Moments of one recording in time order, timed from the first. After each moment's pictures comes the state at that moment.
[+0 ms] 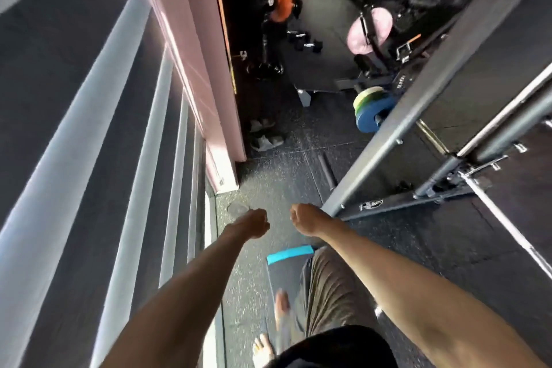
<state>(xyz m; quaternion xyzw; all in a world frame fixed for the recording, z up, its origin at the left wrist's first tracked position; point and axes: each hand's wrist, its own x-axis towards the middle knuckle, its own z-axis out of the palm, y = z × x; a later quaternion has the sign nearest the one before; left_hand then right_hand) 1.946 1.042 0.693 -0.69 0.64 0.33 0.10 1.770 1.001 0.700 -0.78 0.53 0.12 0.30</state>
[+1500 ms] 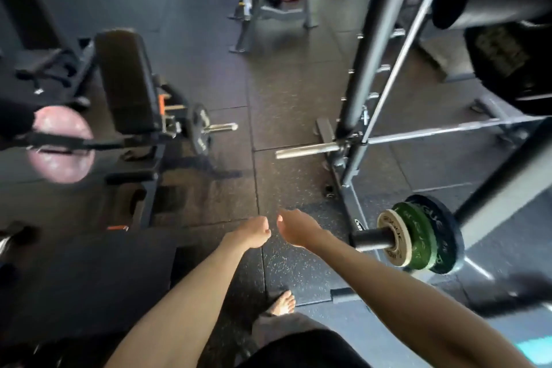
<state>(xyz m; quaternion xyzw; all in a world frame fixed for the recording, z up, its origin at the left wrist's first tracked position) 1.709 0.020 0.659 -0.11 0.92 0.20 0.33 1.671 0.161 0.665 -0.21 0.92 -0.17 0.29</state>
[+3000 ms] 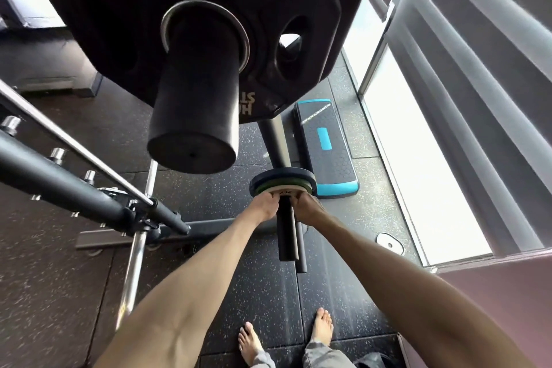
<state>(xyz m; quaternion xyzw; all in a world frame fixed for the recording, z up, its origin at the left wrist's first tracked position) 1.526 0.305 0.665 0.41 0.76 0.13 0.48 1.664 0.341 0.669 0.60 0.69 -0.40 0.03</state>
